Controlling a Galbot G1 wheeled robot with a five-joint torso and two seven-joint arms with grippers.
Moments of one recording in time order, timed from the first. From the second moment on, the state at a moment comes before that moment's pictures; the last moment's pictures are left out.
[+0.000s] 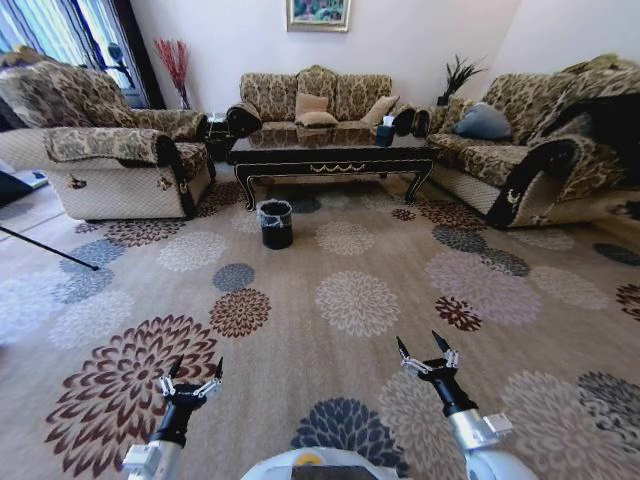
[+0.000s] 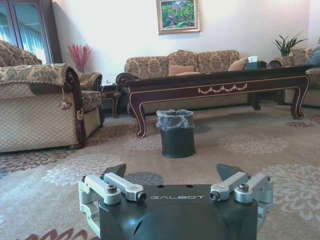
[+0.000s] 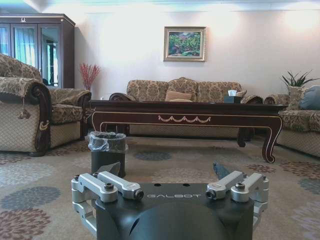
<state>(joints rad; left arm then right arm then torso) 2.01 -1.19 -0.64 -2.15 -0.25 -0.28 -0.13 -1.82 1.31 0.77 2.06 0.35 0.27 -0.24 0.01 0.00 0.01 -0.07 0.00</state>
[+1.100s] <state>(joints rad) 2.01 -1.19 -0.64 -2.15 -0.25 -0.28 -0.13 -1.82 1.31 0.77 2.06 0.35 0.27 -0.24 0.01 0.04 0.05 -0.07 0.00</state>
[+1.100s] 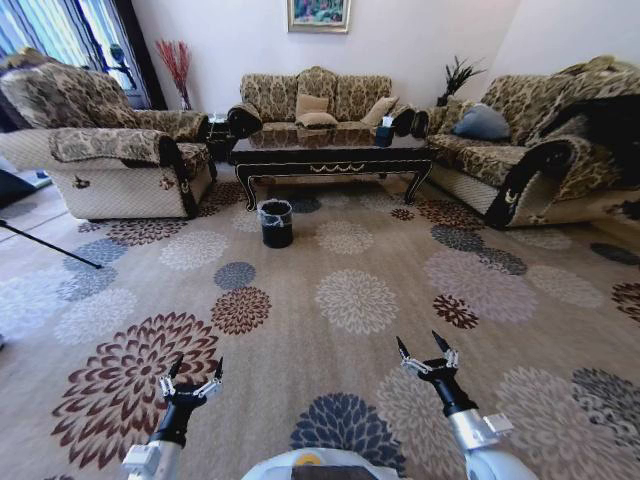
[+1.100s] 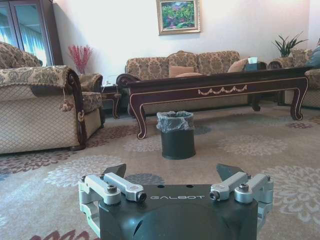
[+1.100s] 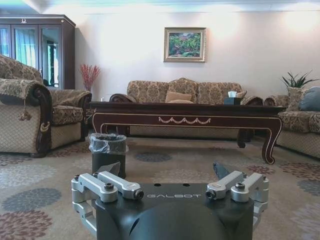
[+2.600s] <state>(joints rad) 2.01 -1.19 -0.64 -2.15 -0.25 -0.28 -0.13 -1.82 1.31 0.77 2.06 0.35 0.27 -0.24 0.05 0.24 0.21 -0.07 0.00</state>
